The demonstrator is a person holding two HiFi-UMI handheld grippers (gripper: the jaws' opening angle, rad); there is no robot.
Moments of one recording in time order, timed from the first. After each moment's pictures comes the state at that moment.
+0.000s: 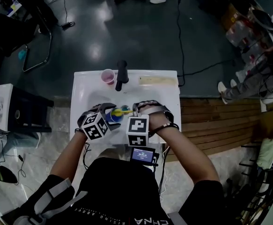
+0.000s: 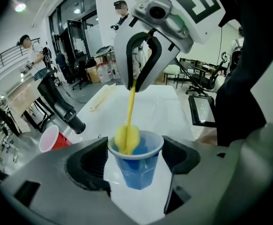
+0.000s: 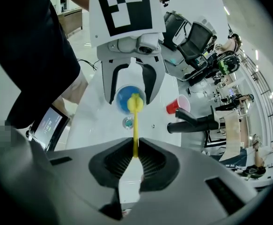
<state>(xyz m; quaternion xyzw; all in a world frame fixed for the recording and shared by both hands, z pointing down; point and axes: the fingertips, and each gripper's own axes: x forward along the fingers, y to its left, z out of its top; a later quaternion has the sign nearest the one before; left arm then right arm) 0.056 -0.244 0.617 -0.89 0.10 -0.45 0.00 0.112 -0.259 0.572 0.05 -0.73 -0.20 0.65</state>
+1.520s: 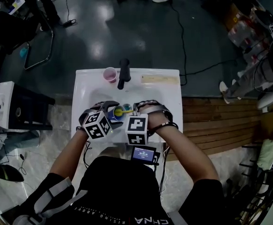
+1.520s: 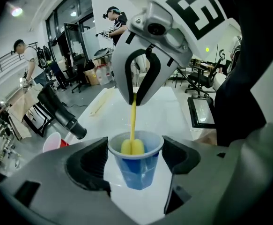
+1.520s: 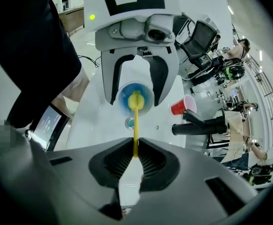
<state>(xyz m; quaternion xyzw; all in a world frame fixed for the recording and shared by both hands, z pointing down) 0.062 -0.246 0.606 -0.89 0.09 -0.45 0.02 0.108 -0.257 0.588 0.04 -0.72 -0.19 0.66</state>
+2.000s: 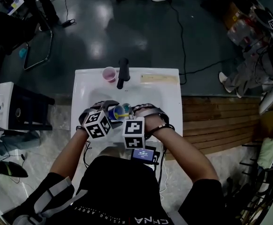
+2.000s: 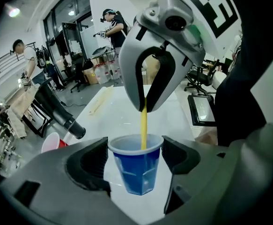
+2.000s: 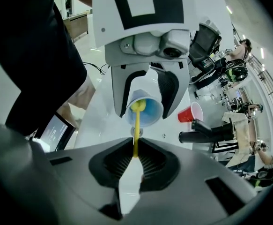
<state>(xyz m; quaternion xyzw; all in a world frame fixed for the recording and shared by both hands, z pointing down) 0.062 -0.245 0.611 -0.88 0.09 -0.46 0.02 0.088 -0.234 0.592 0.02 -0.74 -0.18 0.64</state>
